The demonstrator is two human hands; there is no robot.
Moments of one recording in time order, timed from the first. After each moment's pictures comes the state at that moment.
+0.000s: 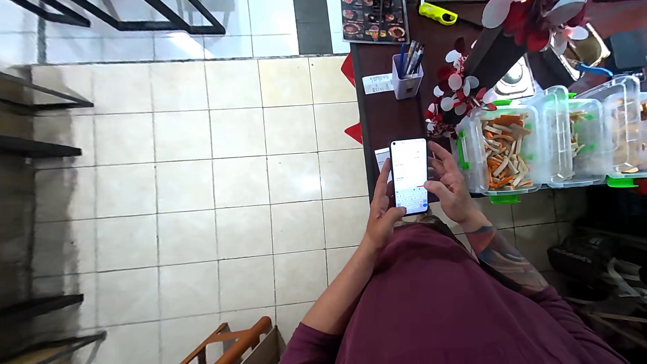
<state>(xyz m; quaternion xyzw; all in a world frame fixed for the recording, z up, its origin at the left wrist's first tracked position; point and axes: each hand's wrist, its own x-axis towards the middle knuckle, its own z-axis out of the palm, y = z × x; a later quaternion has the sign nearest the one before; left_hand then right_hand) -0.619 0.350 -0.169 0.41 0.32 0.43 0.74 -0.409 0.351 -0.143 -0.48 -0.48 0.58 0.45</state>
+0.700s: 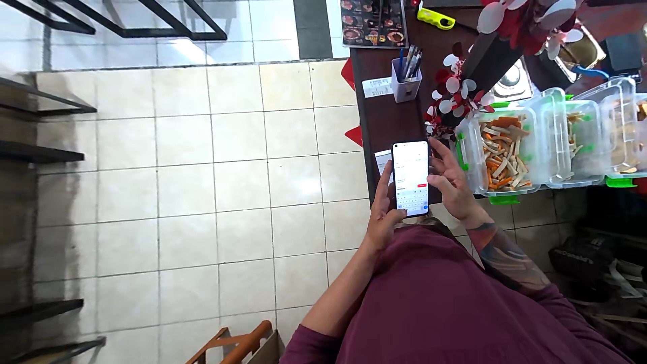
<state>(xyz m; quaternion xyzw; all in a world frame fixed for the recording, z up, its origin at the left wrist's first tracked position) -0.620 0.352 -0.166 0.42 0.31 0.42 0.74 -0.405 0.357 -0.132 -0.48 -0.47 0.59 0.45</state>
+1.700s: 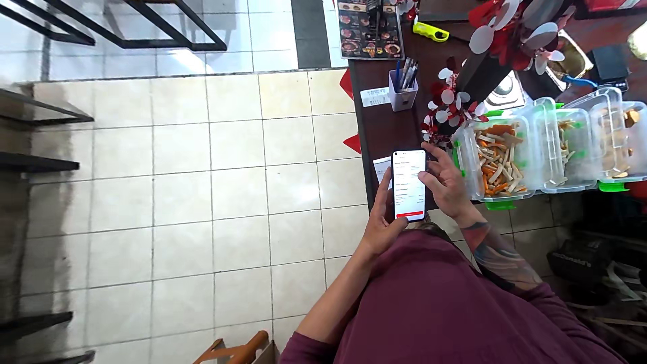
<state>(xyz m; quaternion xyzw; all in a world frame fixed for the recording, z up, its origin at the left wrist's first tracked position) -0.622 0.359 -0.157 0.45 0.30 0.38 0.75 -0.410 0.371 -0.130 -0.53 -0.47 0.55 0.45</state>
